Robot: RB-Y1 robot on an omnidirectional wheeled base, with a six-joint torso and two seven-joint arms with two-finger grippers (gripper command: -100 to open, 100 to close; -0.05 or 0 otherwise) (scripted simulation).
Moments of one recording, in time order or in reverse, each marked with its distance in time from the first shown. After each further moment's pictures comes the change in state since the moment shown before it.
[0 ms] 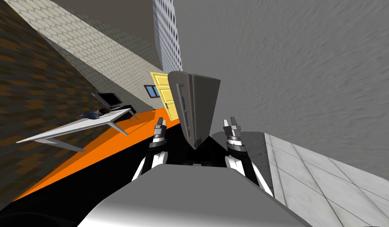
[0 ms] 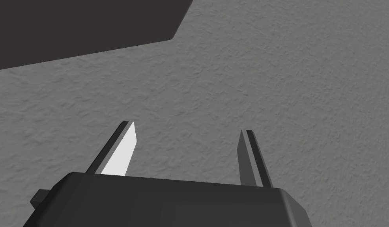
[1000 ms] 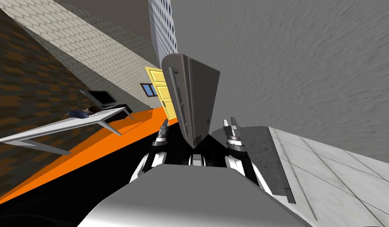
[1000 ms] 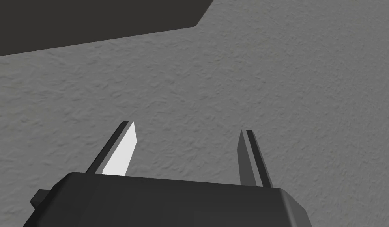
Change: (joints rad) left arm -0.031 0.135 0.002 0.104 -0.032 0.020 -0.026; right arm 0.000 0.000 0.000 0.000 0.000 0.000 0.000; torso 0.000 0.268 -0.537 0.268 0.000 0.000
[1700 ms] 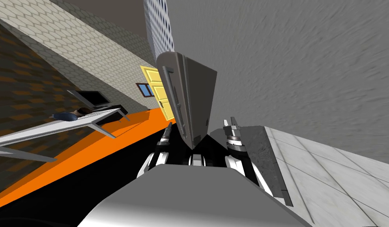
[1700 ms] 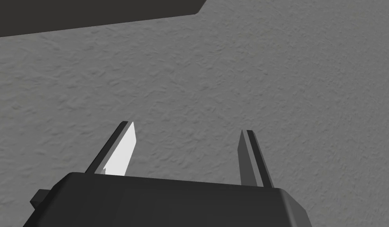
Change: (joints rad) left arm -0.047 0.002 -0.002 0.169 -0.048 0.015 -0.041; right arm 0.000 0.000 0.000 0.000 0.000 0.000 0.000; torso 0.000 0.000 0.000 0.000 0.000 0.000
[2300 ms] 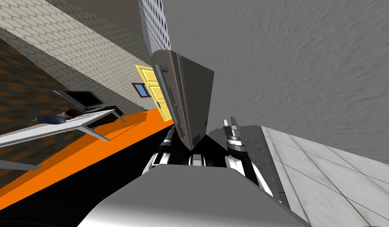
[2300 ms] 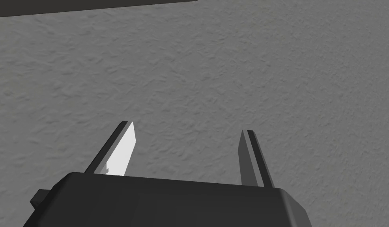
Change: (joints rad) left arm -0.039 -0.011 -0.002 0.156 -0.047 0.013 -0.042; right arm 0.000 0.000 0.000 0.000 0.000 0.000 0.000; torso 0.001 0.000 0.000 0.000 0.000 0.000
